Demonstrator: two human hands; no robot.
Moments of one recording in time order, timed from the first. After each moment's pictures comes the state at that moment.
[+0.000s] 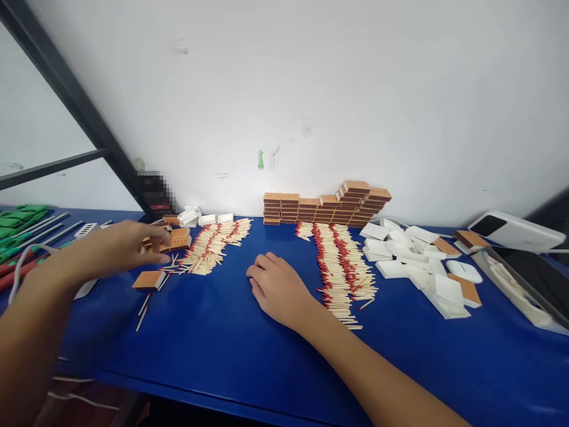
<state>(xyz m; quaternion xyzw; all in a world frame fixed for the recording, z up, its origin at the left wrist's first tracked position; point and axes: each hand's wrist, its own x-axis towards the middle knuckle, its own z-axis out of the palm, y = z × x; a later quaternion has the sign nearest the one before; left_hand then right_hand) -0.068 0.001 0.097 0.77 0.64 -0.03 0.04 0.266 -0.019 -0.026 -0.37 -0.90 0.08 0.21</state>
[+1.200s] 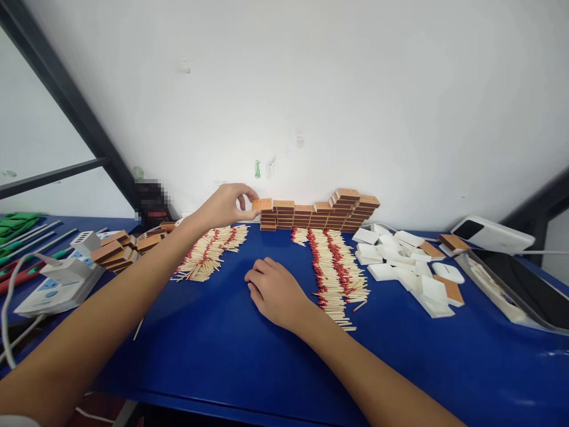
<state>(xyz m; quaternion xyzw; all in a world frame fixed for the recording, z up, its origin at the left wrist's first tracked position) 0.080 0.115 0.087 0.88 0.40 0.26 0.04 0.266 -0.017 -0.026 -0.37 -0.90 0.08 0.23</state>
